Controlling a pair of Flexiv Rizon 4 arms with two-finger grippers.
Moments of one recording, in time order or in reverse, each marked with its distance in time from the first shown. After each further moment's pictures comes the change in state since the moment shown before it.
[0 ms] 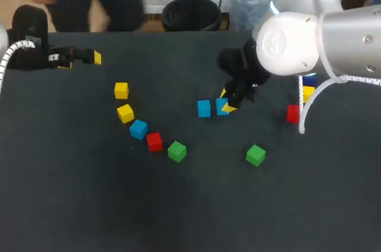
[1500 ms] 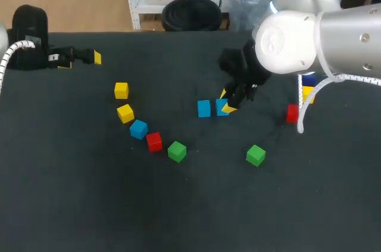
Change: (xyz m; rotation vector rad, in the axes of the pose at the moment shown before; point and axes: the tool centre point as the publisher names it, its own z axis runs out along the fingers) left arm 0.000 0.000 0.000 0.000 0.000 0.000; right arm 0.001 -0.001 0.003 -0.010 -0.002 0.007
